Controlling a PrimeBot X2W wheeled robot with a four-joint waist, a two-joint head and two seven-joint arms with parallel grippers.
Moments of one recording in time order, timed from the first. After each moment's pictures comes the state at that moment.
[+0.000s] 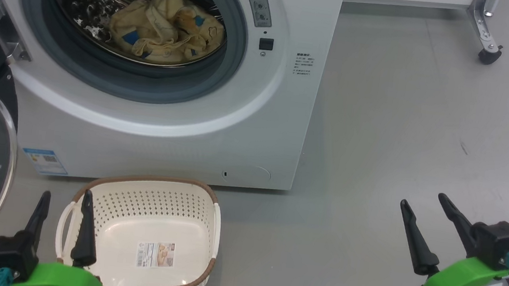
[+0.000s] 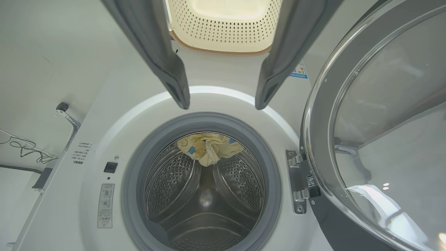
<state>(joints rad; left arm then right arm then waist) 0.00 0.23 -0.20 0.06 -0.35 0.24 -0.19 0.04 -0.06 -0.02 -0.07 0.07 0.13 0.10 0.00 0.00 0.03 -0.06</state>
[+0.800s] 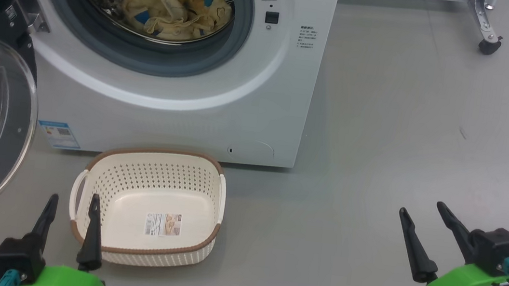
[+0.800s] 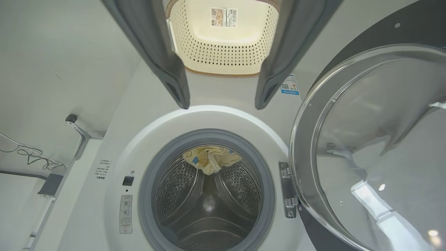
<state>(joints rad) 0.00 0.24 -0.23 0.07 -0.35 0.24 -0.19 0.06 -0.06 -0.03 -0.07 0.07 0.13 0.10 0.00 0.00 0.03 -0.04</state>
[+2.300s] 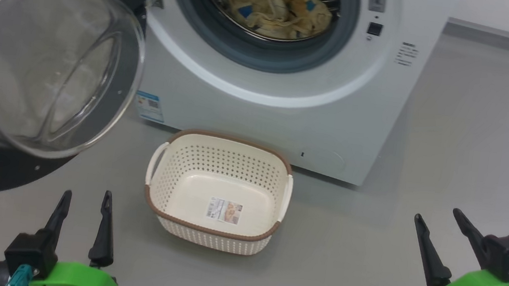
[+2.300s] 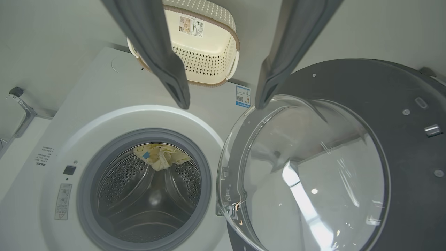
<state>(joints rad) -0.03 0.23 -0.27 0.10 -0.36 0.24 -0.20 0.09 -0.07 -0.08 -0.10 0.04 0.13 0.13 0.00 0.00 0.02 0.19</state>
